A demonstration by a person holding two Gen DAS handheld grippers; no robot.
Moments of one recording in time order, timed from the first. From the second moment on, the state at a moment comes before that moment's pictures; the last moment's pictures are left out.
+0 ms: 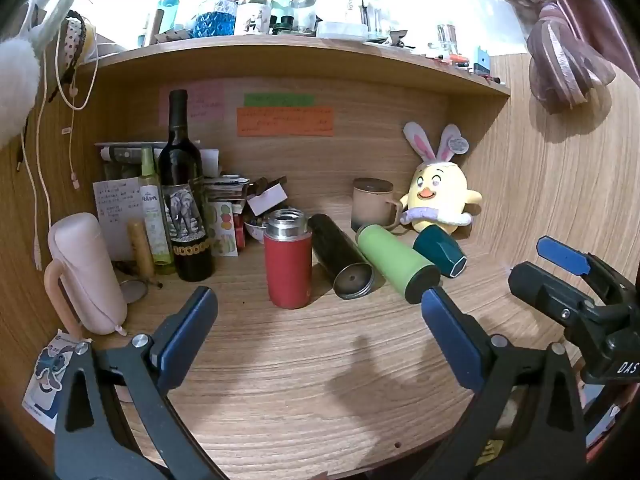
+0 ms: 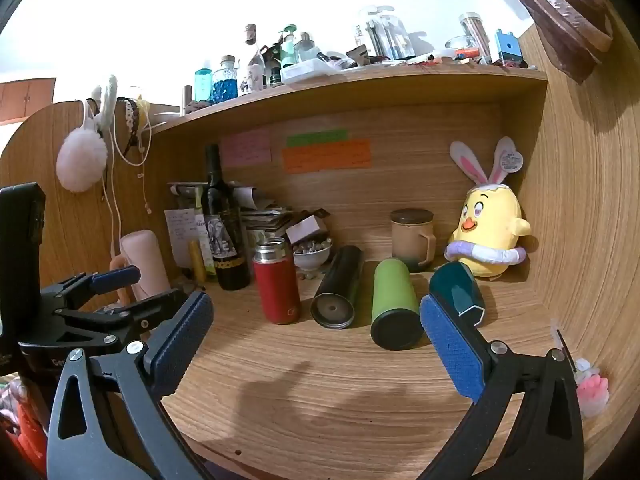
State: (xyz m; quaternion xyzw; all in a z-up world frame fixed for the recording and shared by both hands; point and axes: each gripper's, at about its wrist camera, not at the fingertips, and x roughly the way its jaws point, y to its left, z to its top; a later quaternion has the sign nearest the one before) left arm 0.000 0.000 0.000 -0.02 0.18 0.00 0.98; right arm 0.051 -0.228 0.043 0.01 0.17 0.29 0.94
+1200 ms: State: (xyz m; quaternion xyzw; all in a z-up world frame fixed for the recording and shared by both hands) left arm -0.004 -0.007 0.011 -0.01 0.18 0.00 0.98; right arm 0.045 -0.228 0.048 0.01 0.17 0.29 0.94
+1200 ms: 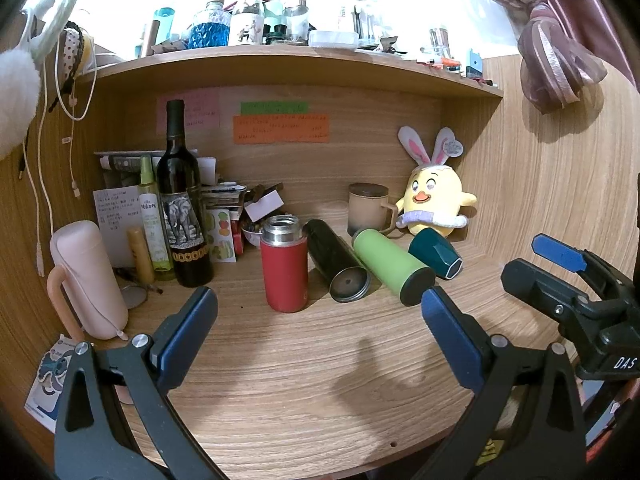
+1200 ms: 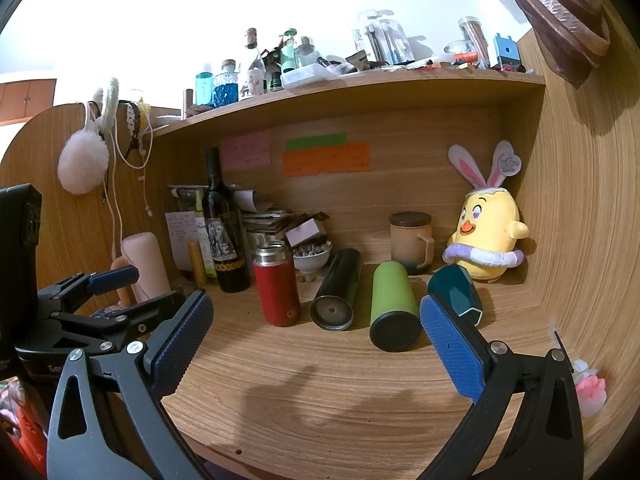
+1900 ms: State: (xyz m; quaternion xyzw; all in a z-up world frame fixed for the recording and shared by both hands) left arm -0.008 -0.010 0.017 -0.01 0.17 0.00 0.99; right arm 0.044 -0.230 0.048 0.01 0.17 0.29 0.94
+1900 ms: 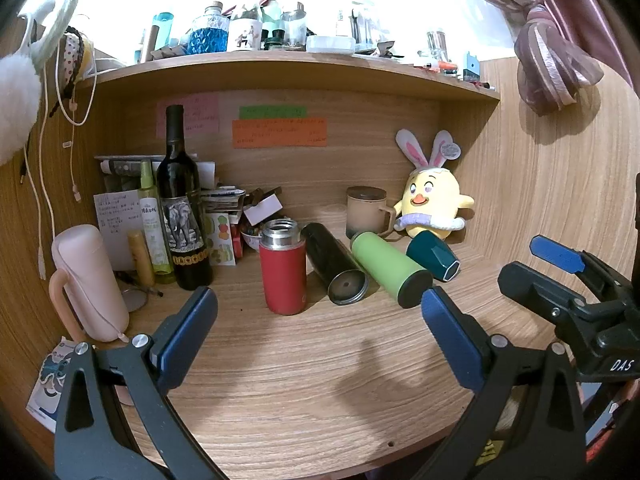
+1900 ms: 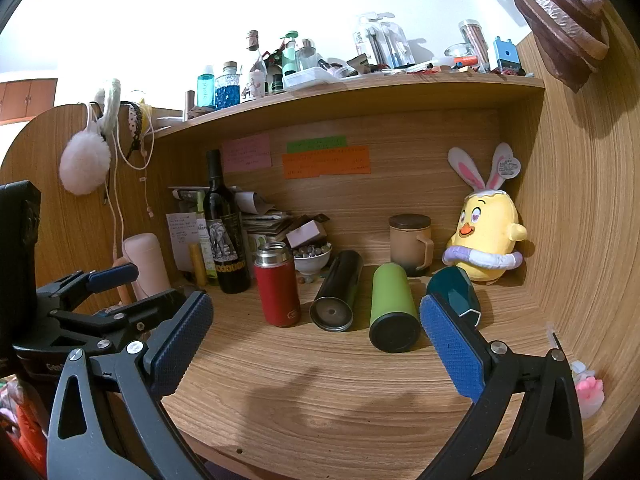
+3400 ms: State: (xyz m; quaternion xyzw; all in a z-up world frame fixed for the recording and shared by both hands) left arm 0.036 0.003 0.007 -0.01 0.21 0.00 0.98; right arm 0.063 -0.228 0.033 0.02 0.18 0.28 0.94
